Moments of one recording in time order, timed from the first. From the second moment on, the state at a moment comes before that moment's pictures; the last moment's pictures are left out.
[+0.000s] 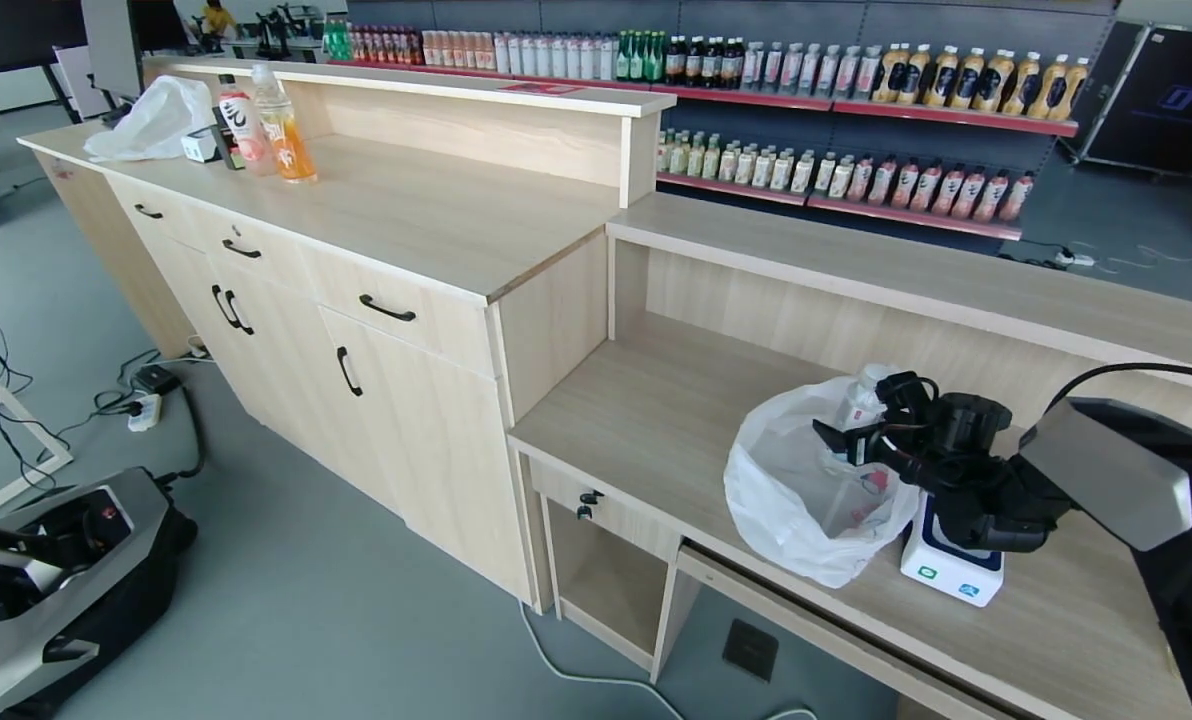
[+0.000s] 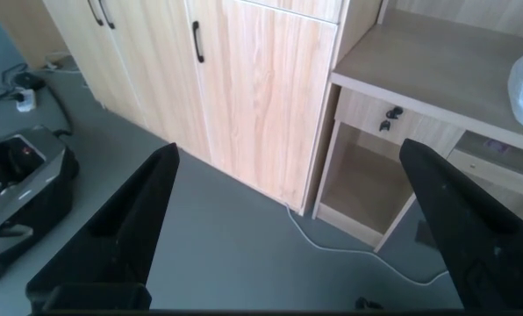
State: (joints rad) left arm 0.00 0.00 0.00 0.00 0.00 0.00; right arm -0.09 2.64 -1.38 -1.14 0.31 -0.19
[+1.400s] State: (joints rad) left arm 0.00 0.00 0.00 0.00 0.00 0.00; right arm -0.42 1.40 -0.56 -0.66 0.00 -0.39
